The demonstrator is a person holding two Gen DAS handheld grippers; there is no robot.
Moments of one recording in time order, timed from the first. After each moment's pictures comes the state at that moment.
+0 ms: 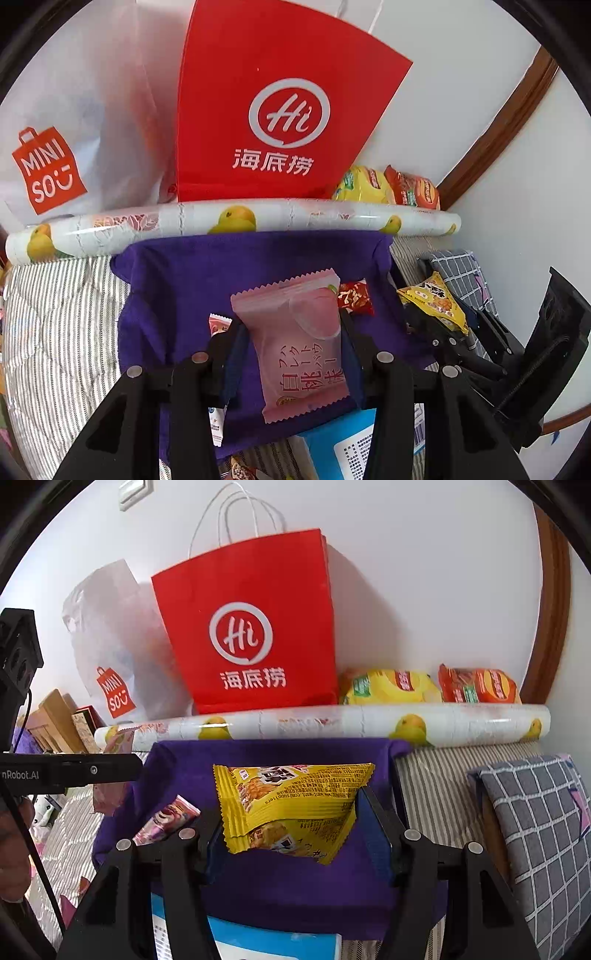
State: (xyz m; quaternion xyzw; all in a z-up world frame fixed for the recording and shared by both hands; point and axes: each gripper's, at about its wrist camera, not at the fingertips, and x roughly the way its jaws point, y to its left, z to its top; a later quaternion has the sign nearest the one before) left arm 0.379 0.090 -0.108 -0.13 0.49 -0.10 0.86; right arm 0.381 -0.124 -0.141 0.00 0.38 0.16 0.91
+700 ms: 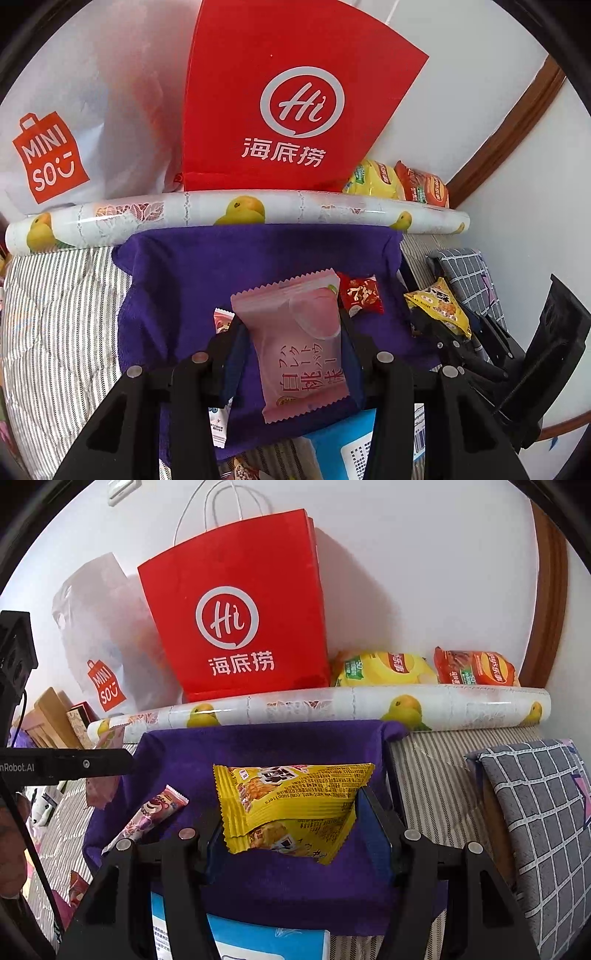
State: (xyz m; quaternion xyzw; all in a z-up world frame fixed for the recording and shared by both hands) left arm 0.383 0.092 -0.116 -0.13 0.50 -0.09 0.85; right arm 0.385 -0.129 -0.152 0.01 0.40 0.15 0.91
